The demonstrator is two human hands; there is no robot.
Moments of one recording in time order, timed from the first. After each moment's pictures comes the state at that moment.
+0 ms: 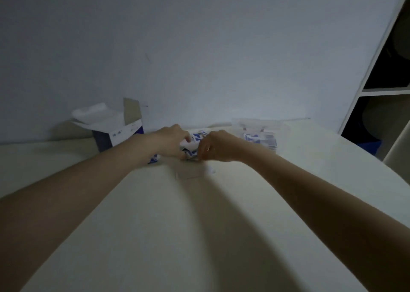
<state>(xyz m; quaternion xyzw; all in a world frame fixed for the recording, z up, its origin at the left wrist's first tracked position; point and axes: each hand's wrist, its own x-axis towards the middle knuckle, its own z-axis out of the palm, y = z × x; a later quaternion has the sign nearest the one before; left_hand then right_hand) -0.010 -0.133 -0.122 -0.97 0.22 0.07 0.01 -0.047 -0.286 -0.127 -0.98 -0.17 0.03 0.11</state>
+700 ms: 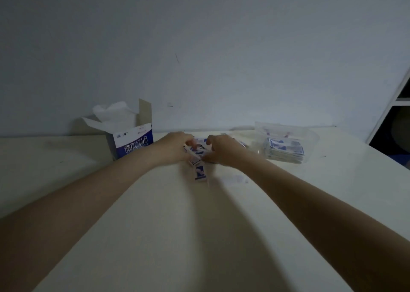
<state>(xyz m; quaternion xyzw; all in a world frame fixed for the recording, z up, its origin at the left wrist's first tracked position) -0.015 -0.082 -0.145 -0.96 0.19 0.02 -0.22 -0.017 -0.237 -0.151 -0.98 -0.15 -0.05 0.08</state>
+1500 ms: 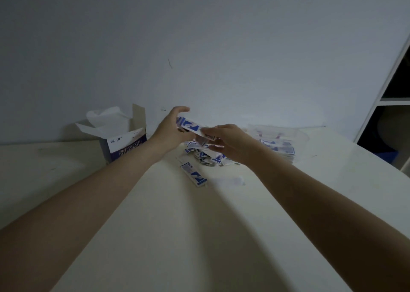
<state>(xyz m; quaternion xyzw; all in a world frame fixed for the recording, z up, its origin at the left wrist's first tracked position) -0.008 -0.093 -0.129 -0.84 0.15 -0.10 -0.51 -0.030 -0.251 -0.123 -0.69 -0.03 0.09 0.72</state>
